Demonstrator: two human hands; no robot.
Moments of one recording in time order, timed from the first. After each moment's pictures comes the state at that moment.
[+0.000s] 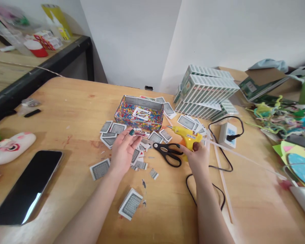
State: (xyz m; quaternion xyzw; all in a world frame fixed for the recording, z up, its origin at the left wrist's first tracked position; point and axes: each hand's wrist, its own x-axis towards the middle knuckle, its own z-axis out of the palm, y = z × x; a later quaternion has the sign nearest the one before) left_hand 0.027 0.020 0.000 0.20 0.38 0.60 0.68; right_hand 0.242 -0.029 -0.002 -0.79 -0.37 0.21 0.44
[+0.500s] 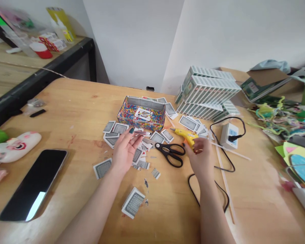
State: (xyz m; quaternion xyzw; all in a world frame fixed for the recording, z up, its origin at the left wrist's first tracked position) left_hand 0.022 0.023 0.000 0.17 0.37 0.59 0.69; right_hand 0.241 -0.038 0.003 -0.79 -0.48 0.07 0.37
